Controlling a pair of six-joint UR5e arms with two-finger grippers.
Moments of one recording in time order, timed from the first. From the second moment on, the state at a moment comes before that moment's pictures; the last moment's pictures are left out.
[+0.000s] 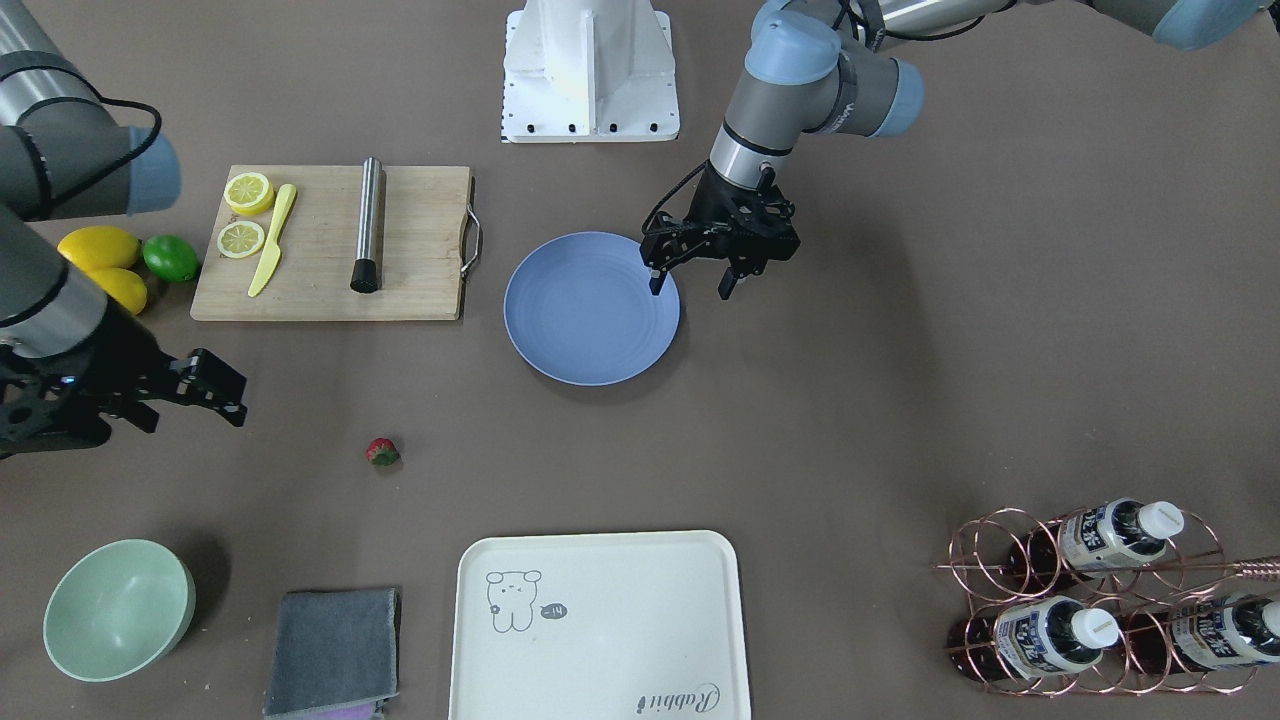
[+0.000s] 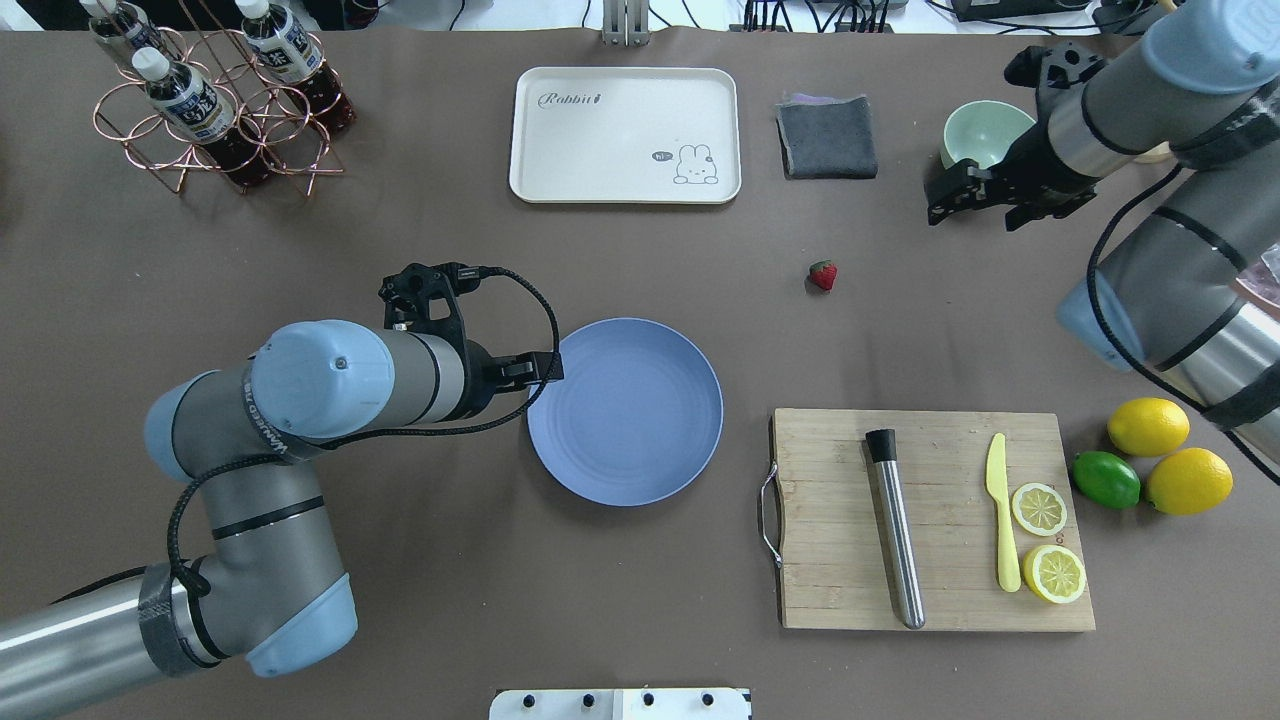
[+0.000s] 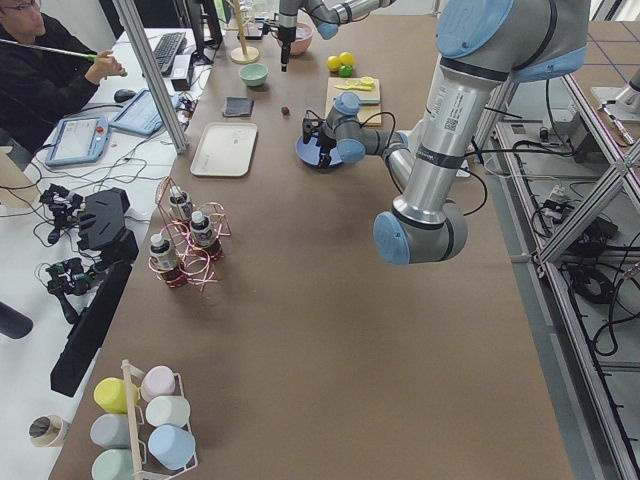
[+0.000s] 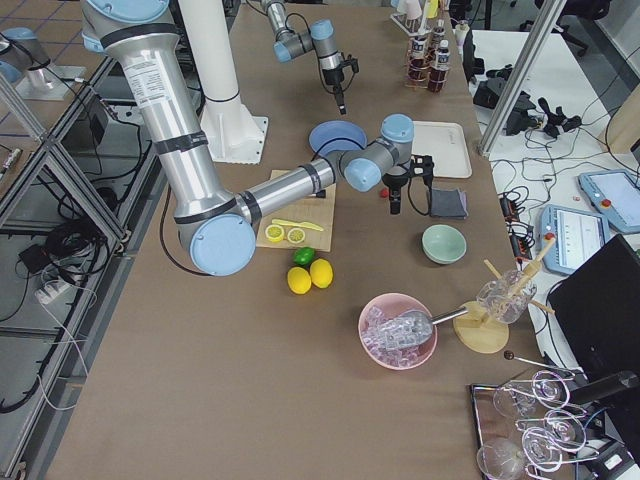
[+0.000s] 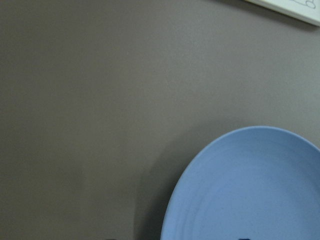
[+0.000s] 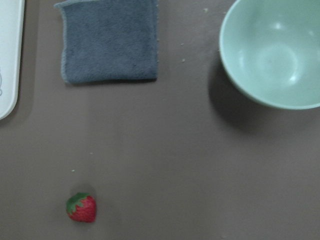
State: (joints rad) left arm -0.47 -2.02 -1.78 -2.02 -1.66 -1.43; right arm 0.96 -1.20 1.63 -1.27 2.14 0.93
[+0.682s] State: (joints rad) left arm -0.56 -2.00 -1.79 -2.02 -1.72 -1.38; right arm 0.75 -1.14 1.60 -1.26 1.97 1.02
